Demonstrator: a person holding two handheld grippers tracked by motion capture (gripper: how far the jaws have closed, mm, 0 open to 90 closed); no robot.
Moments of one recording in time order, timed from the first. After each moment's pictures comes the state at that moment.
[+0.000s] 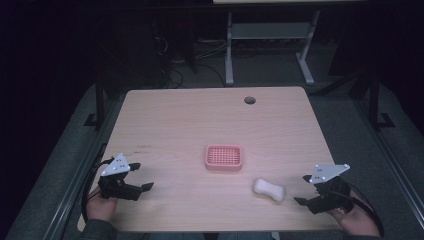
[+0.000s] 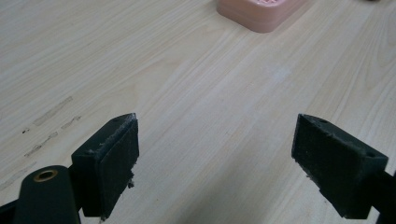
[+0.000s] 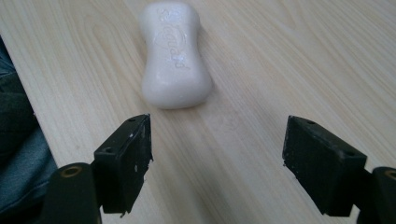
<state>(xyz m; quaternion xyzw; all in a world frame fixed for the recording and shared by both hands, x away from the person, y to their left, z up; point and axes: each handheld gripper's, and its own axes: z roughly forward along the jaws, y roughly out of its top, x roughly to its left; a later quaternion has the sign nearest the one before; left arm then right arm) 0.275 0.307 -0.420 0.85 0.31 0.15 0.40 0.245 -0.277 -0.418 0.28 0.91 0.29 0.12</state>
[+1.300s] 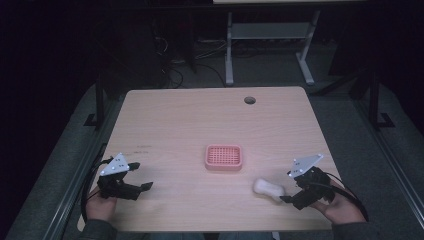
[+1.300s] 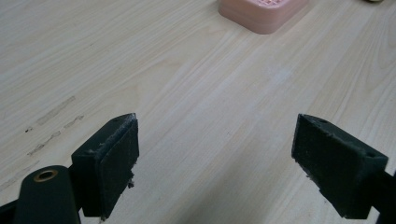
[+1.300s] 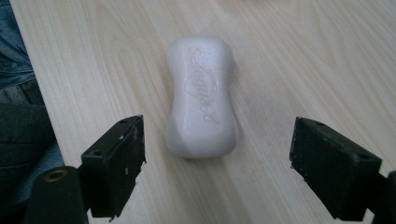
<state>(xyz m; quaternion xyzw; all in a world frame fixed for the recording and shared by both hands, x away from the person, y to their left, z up) 0.275 0.309 -0.420 0.85 0.31 0.15 0.40 0.267 -0.233 -0.407 0.23 0.93 0.26 0.09</state>
